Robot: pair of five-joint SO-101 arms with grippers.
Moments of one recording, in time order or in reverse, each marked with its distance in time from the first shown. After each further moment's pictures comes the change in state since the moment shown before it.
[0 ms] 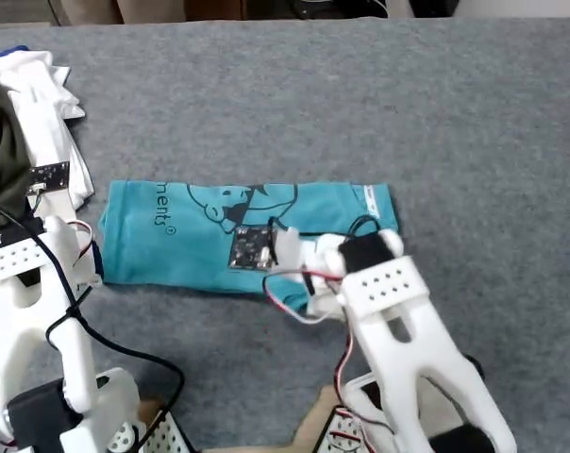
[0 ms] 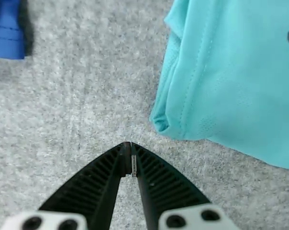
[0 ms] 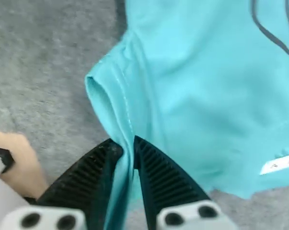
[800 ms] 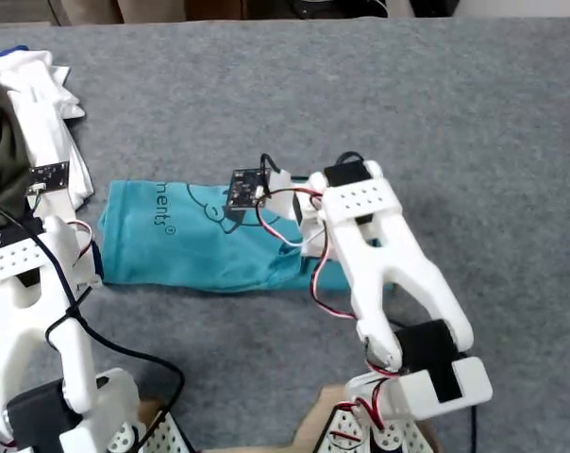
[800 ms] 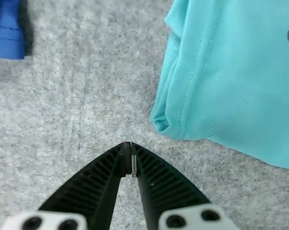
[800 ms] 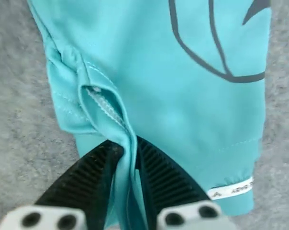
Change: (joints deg) left arm 0.0 0.0 0.0 0.0 0.0; right arm 3.5 31.1 -24.0 -5.5 5.5
